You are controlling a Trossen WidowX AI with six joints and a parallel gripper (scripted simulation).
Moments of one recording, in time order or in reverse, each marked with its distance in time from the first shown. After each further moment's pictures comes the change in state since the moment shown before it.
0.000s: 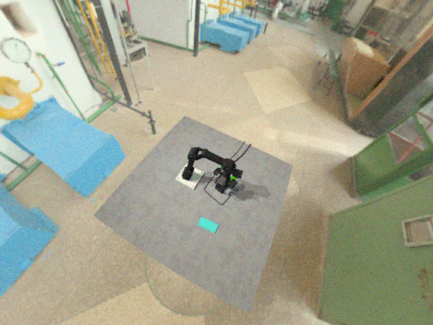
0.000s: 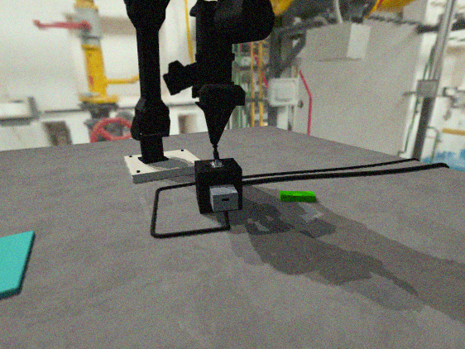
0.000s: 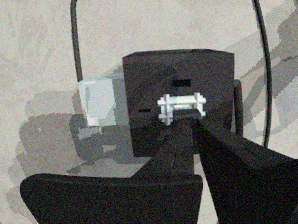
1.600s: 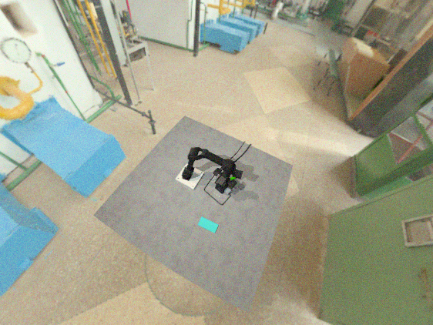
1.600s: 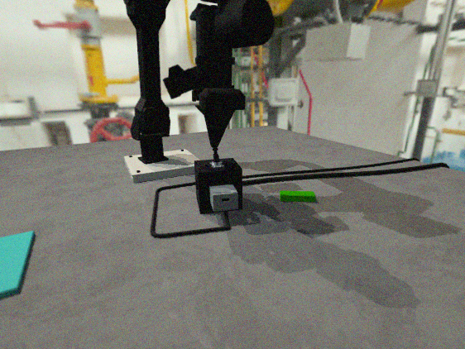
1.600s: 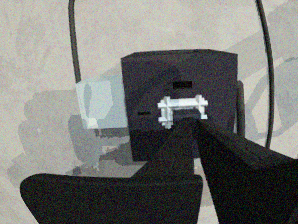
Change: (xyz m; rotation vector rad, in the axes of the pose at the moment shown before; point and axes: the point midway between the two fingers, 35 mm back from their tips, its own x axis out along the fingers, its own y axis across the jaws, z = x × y) arm 0.006 0.000 0.000 0.000 0.000 0.000
